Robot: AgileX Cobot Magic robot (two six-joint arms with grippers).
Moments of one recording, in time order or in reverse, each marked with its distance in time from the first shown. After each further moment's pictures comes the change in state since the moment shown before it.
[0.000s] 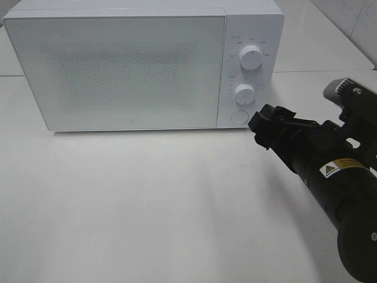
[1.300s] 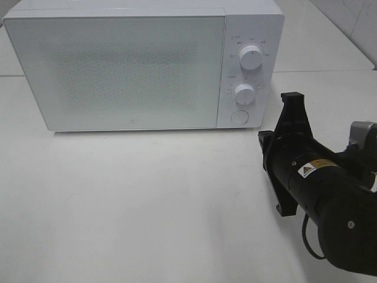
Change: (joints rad) left arm 0.000 0.000 0.000 0.000 0.000 0.000; right arm -0.018 0.056 -0.059 -0.029 0.142 0.949
